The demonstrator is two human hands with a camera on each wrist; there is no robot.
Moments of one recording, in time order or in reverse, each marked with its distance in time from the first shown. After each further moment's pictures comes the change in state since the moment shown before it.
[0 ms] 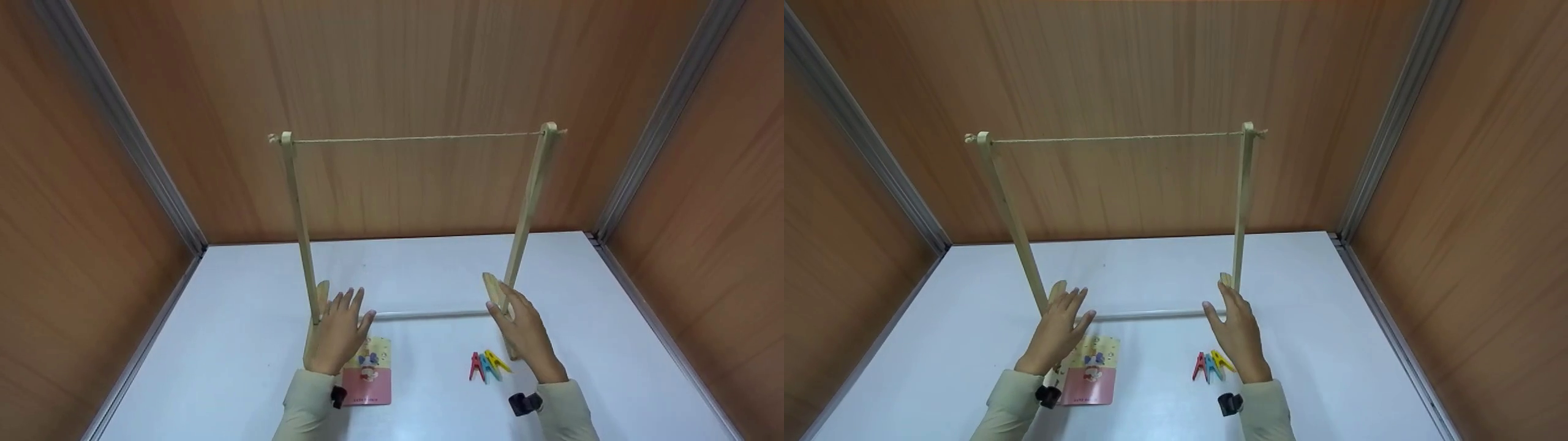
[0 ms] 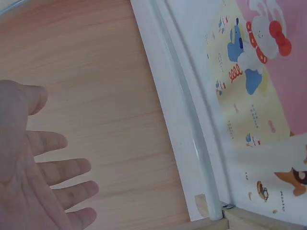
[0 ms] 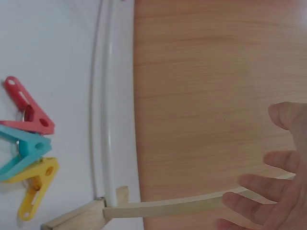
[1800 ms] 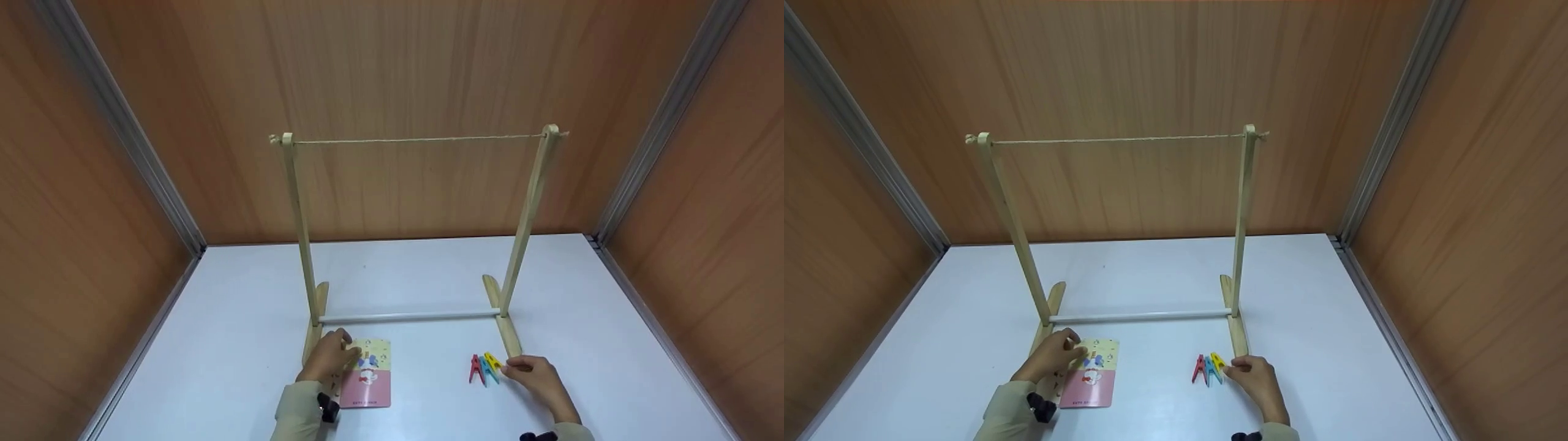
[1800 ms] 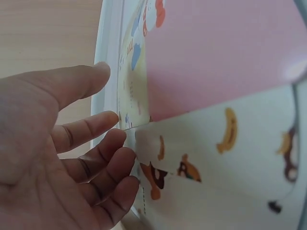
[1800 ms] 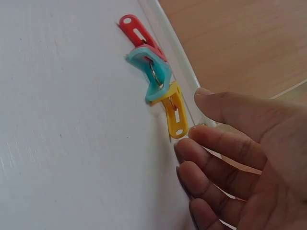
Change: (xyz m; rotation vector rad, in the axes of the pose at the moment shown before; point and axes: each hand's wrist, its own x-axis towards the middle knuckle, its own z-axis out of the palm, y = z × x) left_hand -0.015 -0.050 0.042 -0.412 -0.351 -0.304; right_hand -0.042 0.092 0.022 0.129 -0.206 0.435
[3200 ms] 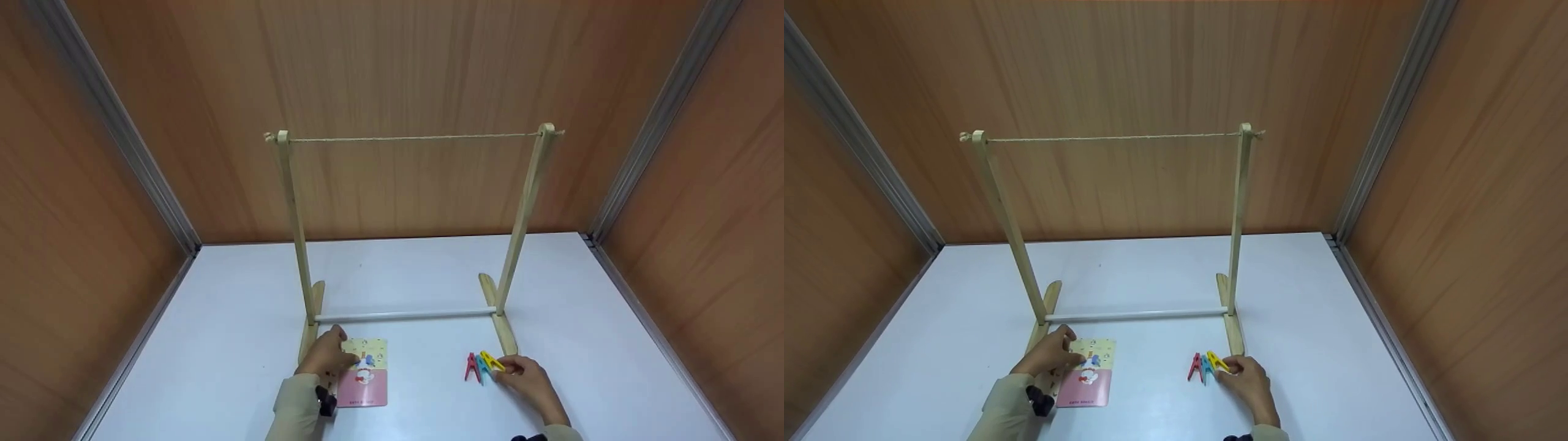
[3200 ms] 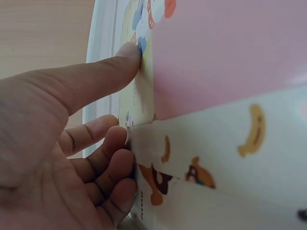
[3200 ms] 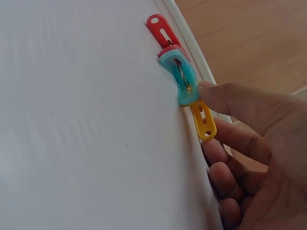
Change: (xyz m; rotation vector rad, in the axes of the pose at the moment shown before) left_hand 0.006 -0.001 0.002 -0.074 -0.061 -0.050; right_hand -0.001 0.006 0.015 -0.023 0.041 -0.020
